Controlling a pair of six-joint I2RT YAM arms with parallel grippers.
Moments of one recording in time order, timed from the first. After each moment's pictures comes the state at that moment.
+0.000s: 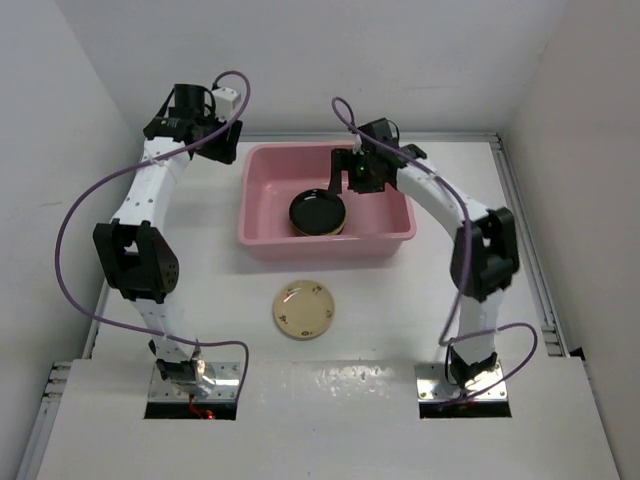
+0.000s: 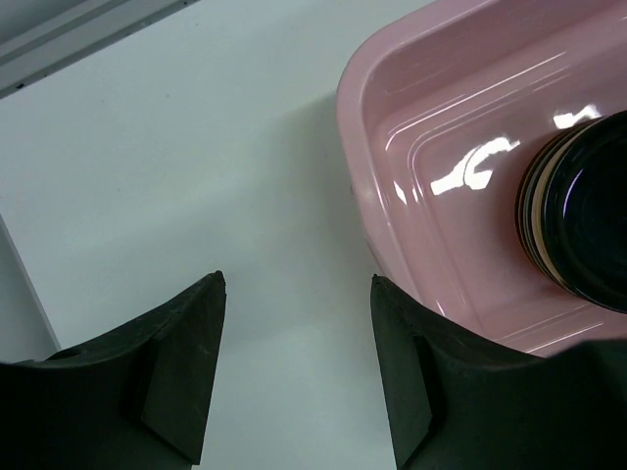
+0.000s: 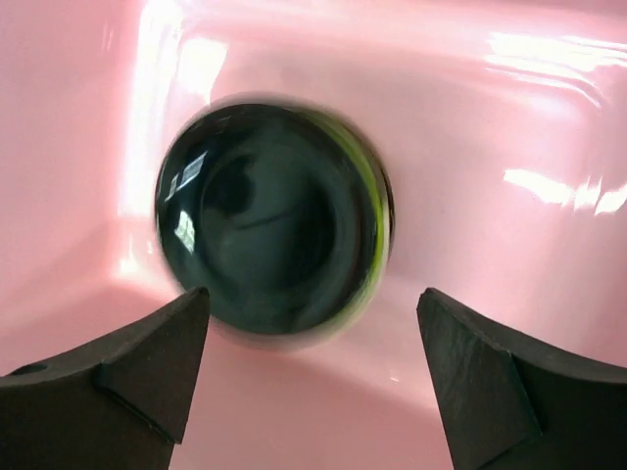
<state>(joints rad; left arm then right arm) -0.06 1.85 1.88 -0.76 0.14 0.26 0.42 2.02 1.73 -0.60 -0.18 0.33</state>
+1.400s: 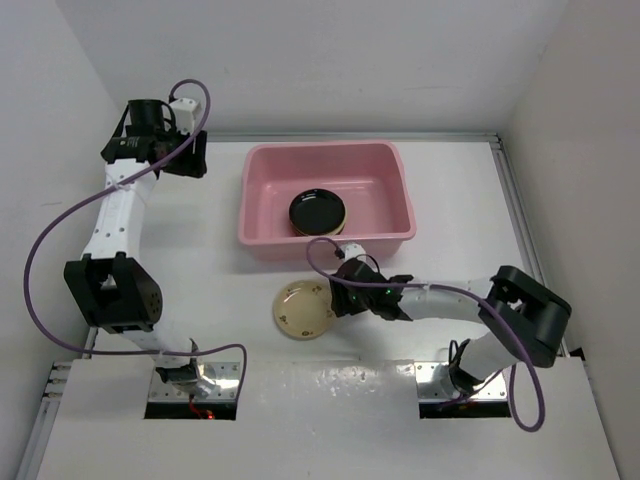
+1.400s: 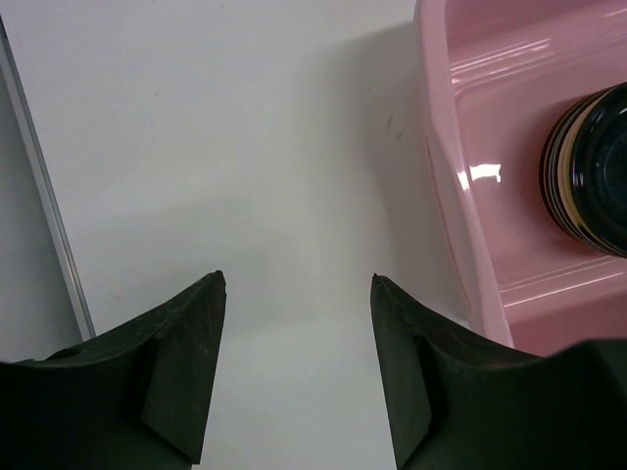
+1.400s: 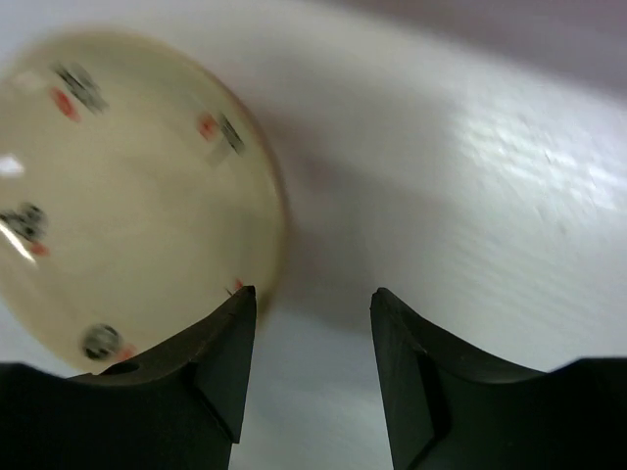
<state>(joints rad) 0.10 1.61 1.67 -0.77 0.19 0.23 0.95 1.52 0.60 0.03 0.16 0.59</state>
